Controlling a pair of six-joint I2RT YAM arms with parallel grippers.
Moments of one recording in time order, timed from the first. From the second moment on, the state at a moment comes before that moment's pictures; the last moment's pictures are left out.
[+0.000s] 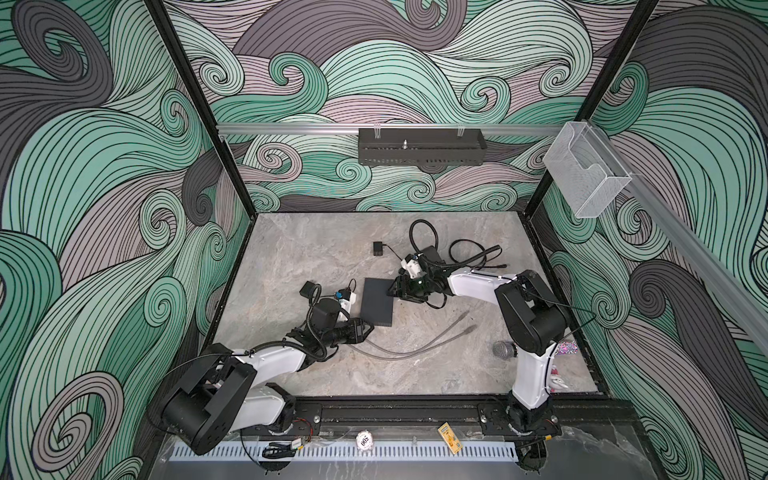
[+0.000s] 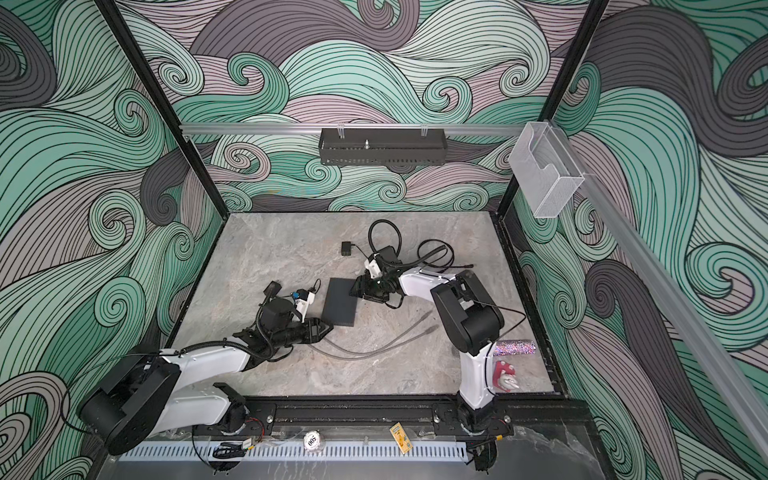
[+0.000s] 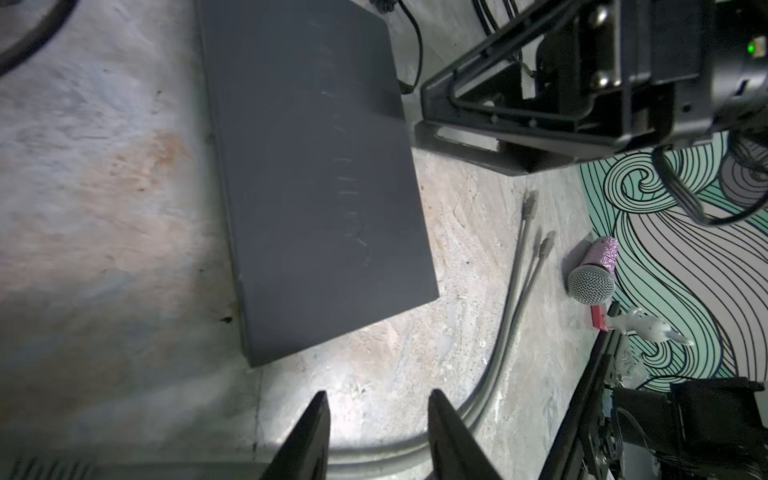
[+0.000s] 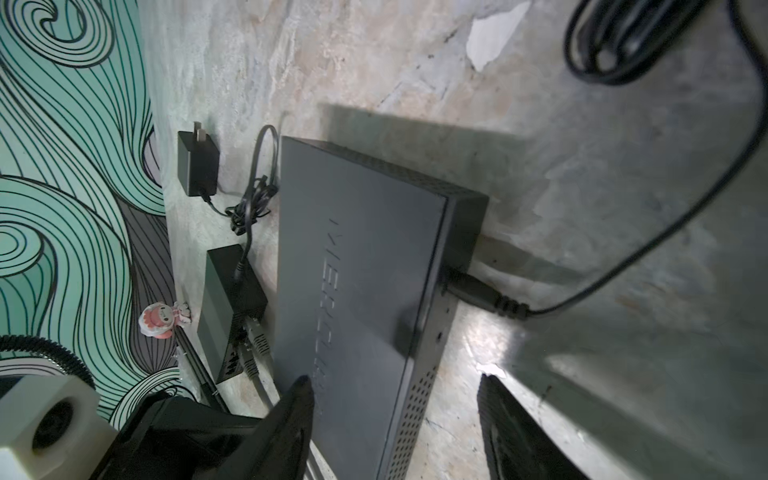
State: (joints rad) left arm -0.54 1.26 0.32 0.27 0.35 -0.63; right arm 0.56 1.94 1.16 -0.19 -0.54 0.60
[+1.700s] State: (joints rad) left arm -0.68 1.71 0.67 0.27 0.46 -0.61; right arm 0.50 2.04 1.30 -0.25 -0.62 0.46
